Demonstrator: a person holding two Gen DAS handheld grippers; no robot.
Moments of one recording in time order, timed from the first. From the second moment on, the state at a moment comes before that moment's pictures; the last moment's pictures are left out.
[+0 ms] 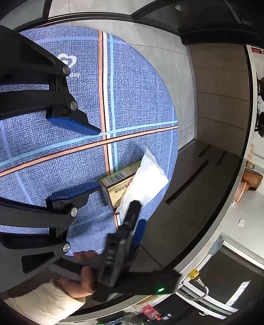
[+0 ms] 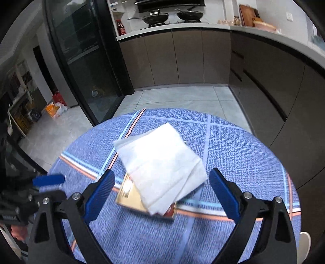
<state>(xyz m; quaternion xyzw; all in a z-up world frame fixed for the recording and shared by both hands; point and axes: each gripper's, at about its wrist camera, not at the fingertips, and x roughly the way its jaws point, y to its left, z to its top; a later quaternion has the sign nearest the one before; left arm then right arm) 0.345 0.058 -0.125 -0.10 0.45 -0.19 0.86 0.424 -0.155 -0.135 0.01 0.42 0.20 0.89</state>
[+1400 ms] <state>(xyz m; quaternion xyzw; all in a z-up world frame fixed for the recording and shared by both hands) 0.439 -0.065 -0.153 -0.07 0.54 -0.01 0.84 0.371 -0.279 -0.137 0.06 0.41 0.15 0.90</state>
